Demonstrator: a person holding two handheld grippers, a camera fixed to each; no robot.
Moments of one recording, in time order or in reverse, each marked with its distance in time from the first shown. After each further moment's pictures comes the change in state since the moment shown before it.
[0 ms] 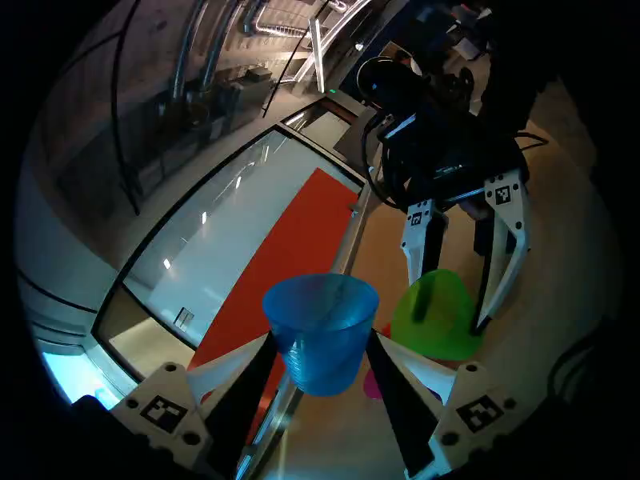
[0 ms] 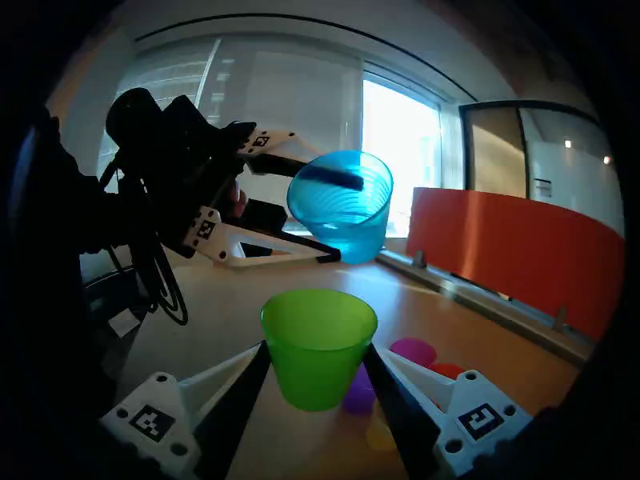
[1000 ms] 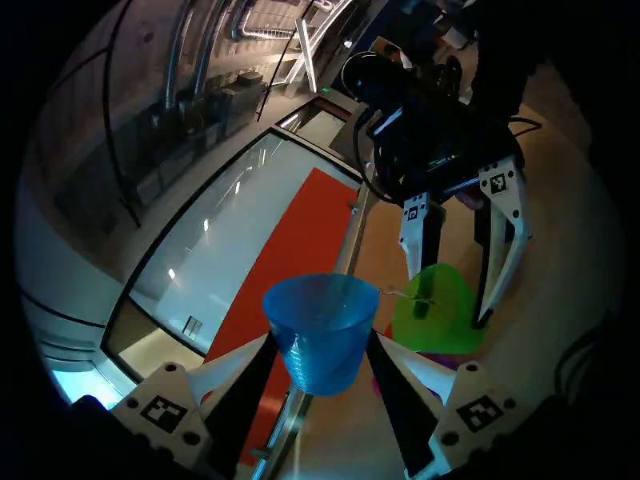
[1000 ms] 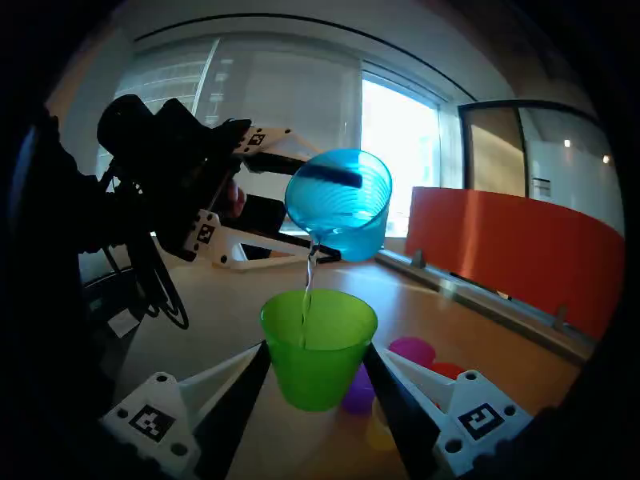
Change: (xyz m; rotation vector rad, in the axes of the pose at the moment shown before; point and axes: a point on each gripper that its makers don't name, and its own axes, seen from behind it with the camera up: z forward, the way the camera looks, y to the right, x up) left arm 0.000 0.000 -0.001 0.015 -0.002 0.069; right arm -0.001 0.002 0.001 -0.004 0.000 0.002
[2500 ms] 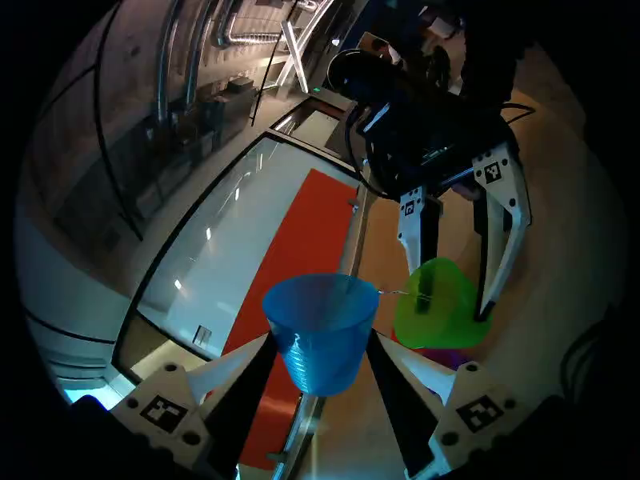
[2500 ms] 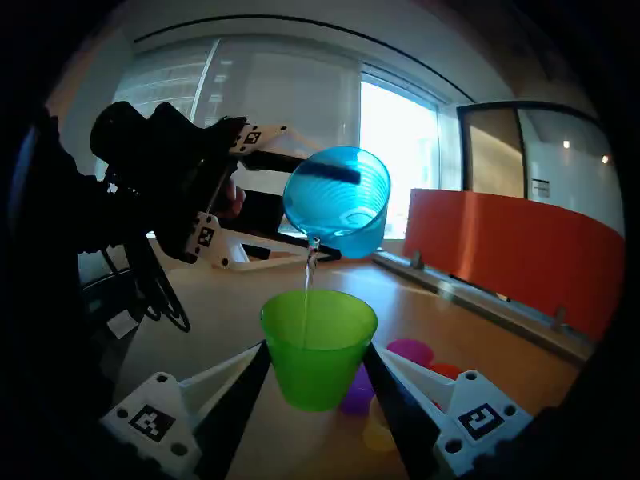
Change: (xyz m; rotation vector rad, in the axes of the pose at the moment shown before) left arm 0.004 -0.002 0.000 0.014 0.000 0.076; right arm 0.002 0.001 0.000 -0.005 0.009 0.000
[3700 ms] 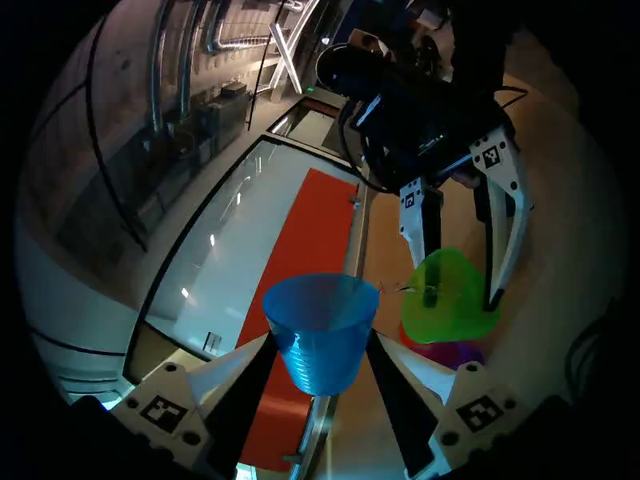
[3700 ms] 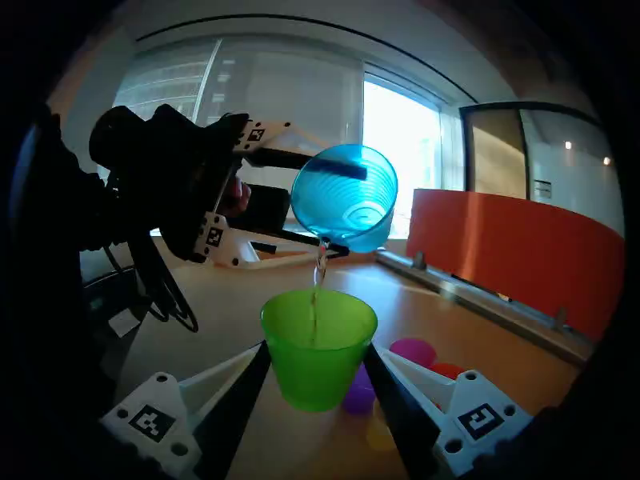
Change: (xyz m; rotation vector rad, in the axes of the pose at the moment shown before) left arm 0.002 -0.002 -0.002 0.018 -0.005 0.066; right arm -0.001 -0.004 -0.002 0.010 -0.003 -0.006
